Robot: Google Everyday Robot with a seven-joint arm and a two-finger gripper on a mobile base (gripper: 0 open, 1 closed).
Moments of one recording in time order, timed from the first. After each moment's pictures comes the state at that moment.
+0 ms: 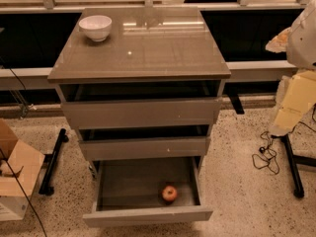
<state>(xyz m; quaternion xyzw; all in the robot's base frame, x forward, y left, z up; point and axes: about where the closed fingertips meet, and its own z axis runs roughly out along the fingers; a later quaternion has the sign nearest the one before) 0.438 -0.216 0.979 -0.60 0.78 -0.04 0.16</state>
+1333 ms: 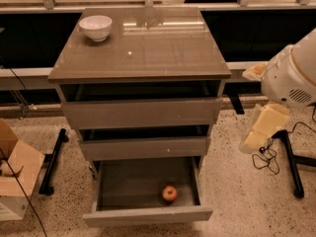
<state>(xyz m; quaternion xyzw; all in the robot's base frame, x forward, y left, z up) 0.450 -0.191 0.911 -0.60 0.77 0.04 0.22</state>
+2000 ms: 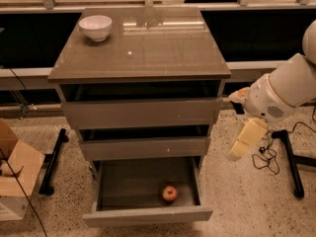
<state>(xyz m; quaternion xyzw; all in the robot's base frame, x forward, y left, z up) 0.474 -0.186 0.831 -0.58 0.78 0.13 0.21</state>
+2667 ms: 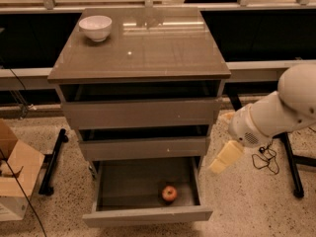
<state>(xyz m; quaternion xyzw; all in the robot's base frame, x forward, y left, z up) 0.477 -0.167 0.758 -0.53 0.80 0.16 0.23</state>
